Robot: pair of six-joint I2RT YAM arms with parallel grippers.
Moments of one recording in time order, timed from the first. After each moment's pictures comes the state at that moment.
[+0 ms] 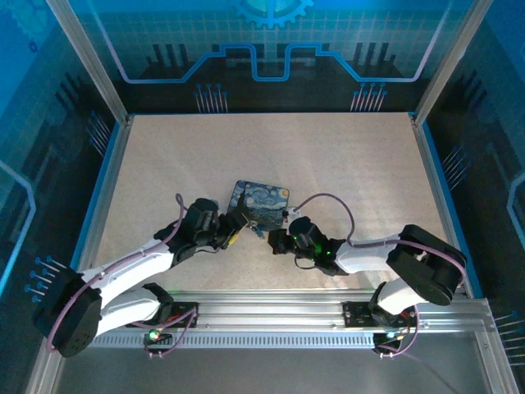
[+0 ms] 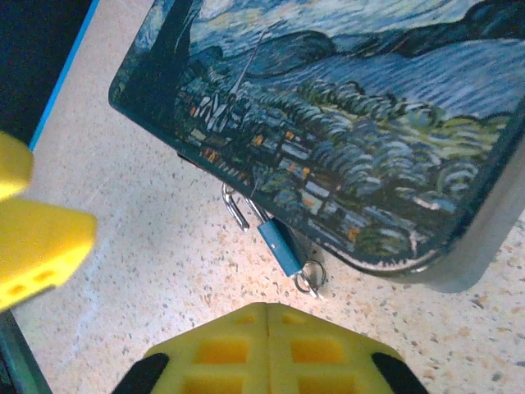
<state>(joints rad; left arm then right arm) -0.55 1.07 0.48 -0.12 0.22 -1.32 0.92 1.47 0.45 0.44 0.03 0.75</state>
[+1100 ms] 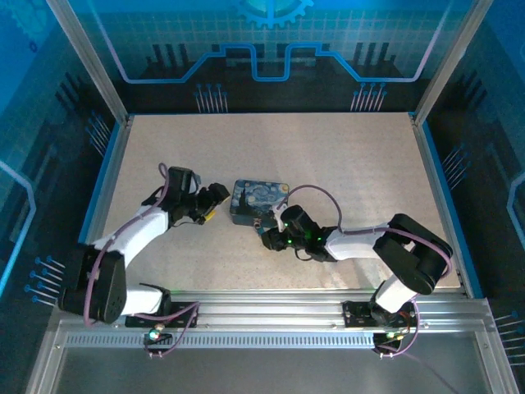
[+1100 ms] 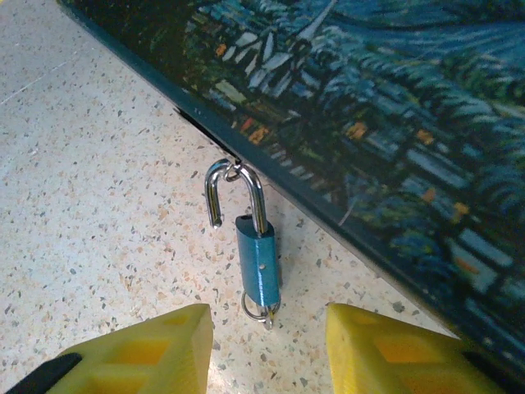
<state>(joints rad) -0.18 1.35 0.74 -0.28 0.44 -0.94 0.86 1.60 0.60 0.27 -0.06 0.41</state>
